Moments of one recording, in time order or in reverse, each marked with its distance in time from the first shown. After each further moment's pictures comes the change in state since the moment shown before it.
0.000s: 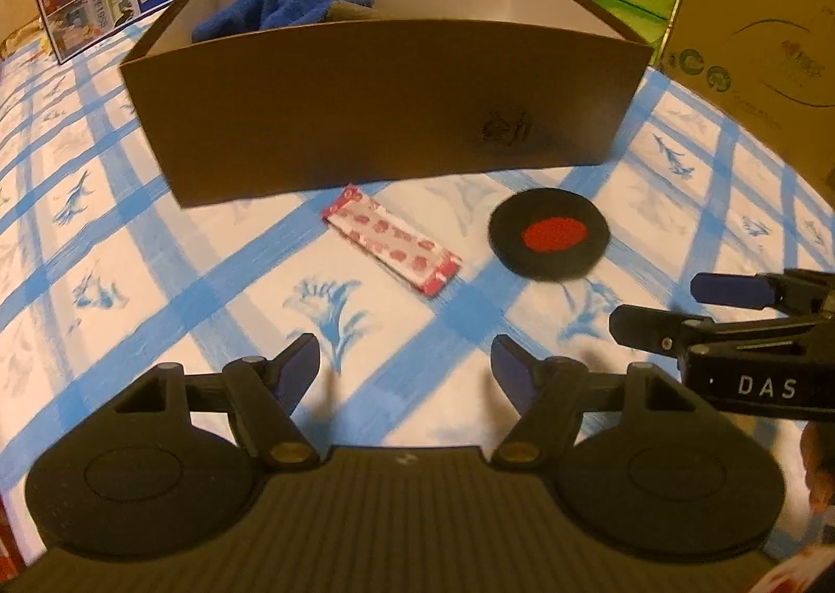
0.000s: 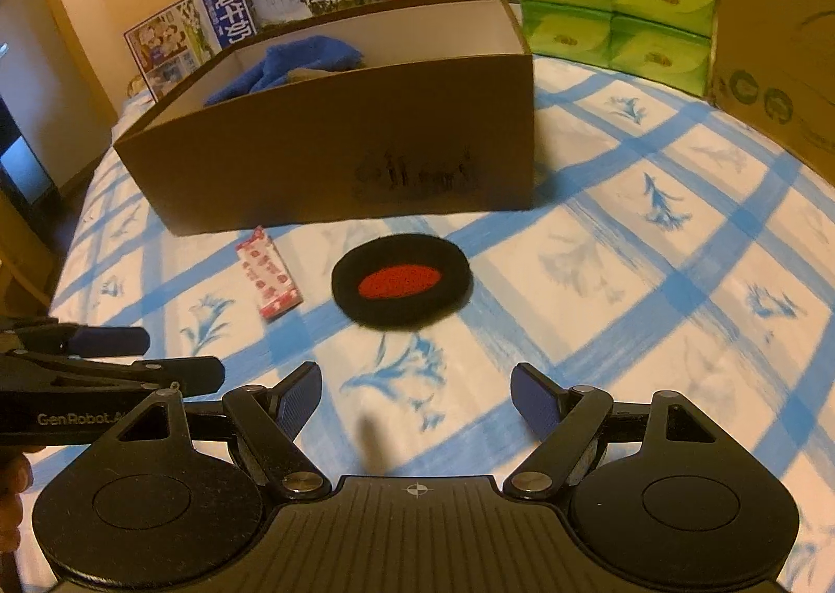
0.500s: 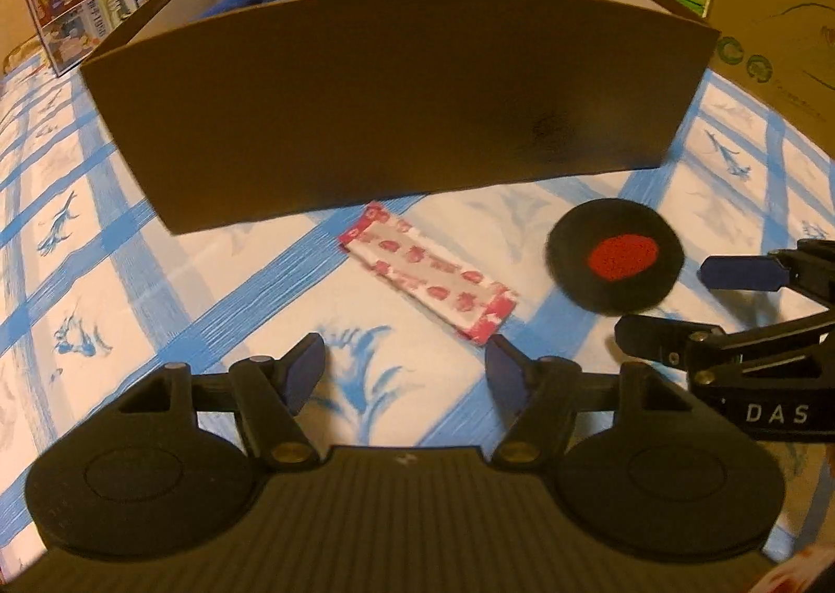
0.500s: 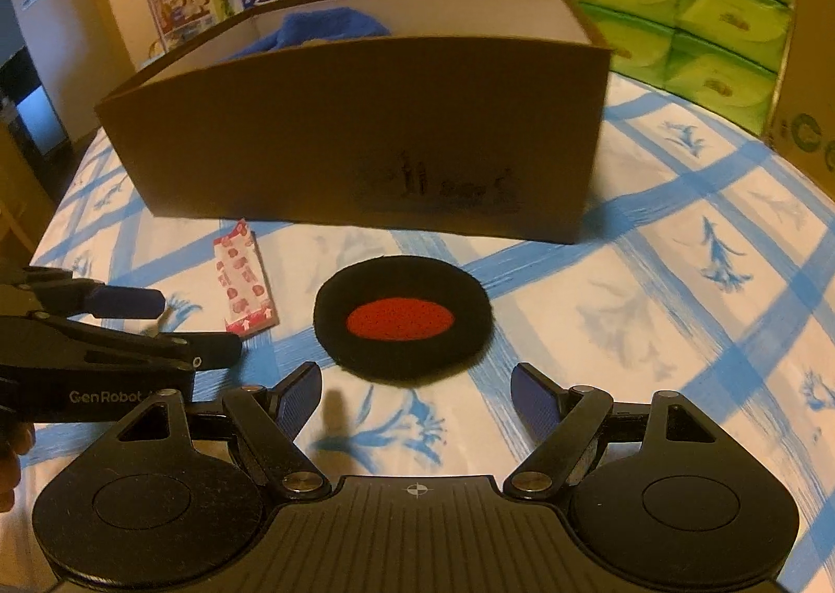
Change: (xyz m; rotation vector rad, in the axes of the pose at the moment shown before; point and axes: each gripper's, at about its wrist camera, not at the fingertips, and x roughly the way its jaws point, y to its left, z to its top) left arm 0.043 0.015 0.009 0.017 -0.011 0.055; right arm 0.053 0.001 0.016 -0.128 0.011 0.014
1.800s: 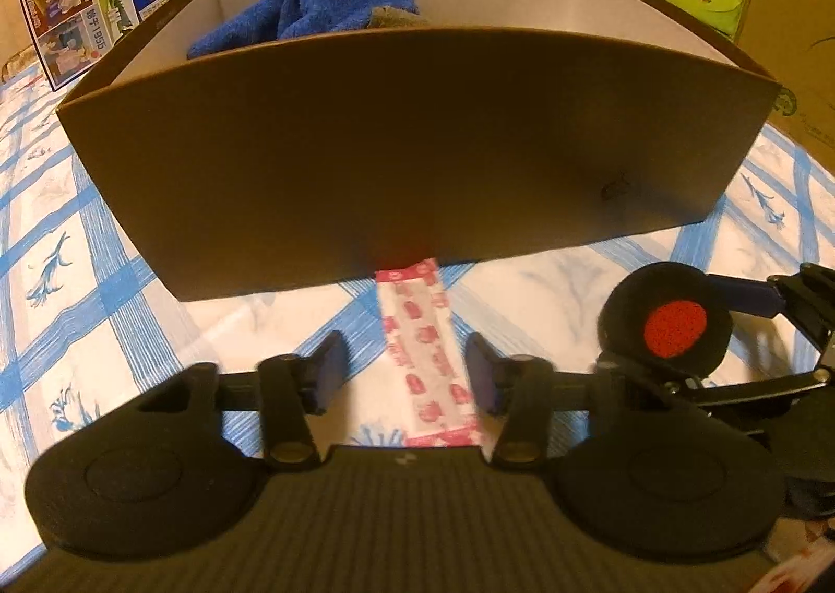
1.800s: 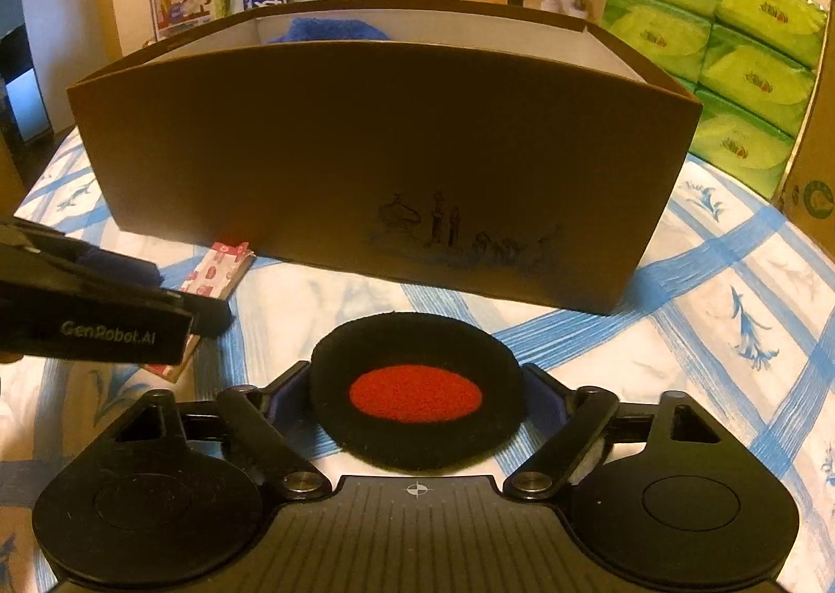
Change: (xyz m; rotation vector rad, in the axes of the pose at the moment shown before) left arm 0.023 0.023 0.034 -0.002 -0.031 -0.019; right arm 0.037 0.022 0.013 -0.082 -0.094 -0.090
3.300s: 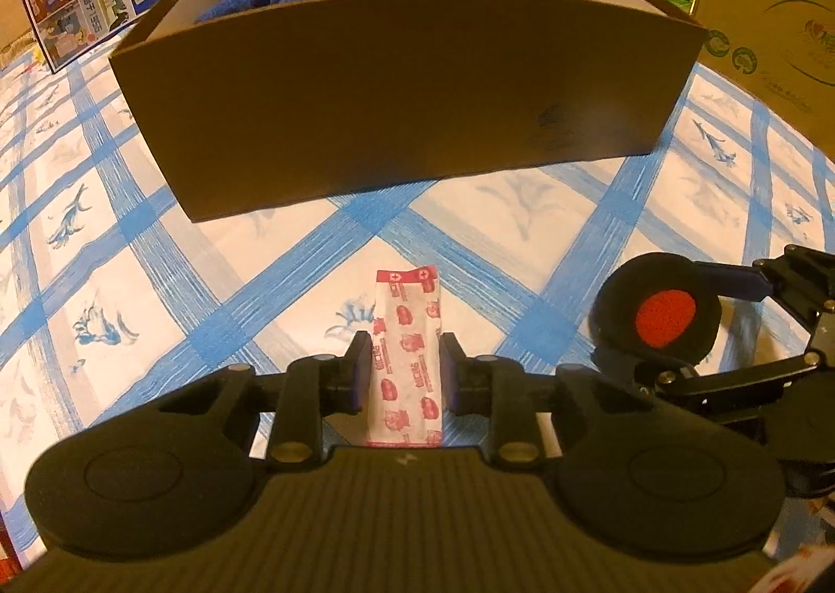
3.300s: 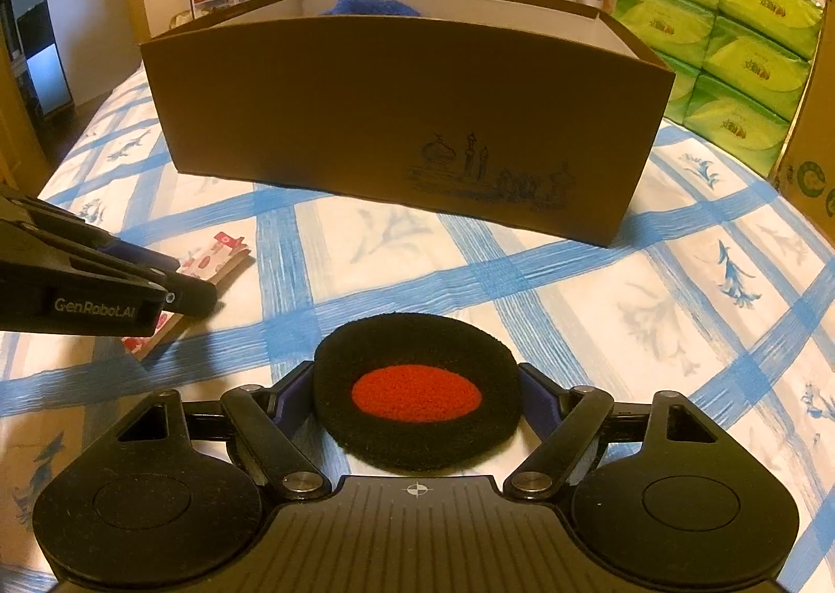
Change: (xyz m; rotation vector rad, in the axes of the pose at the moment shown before) left arm -0.045 -0.005 -0.031 0.032 0.064 -0.027; right arm -0.041 0.013 -0.033 -0.027 0.048 0.033
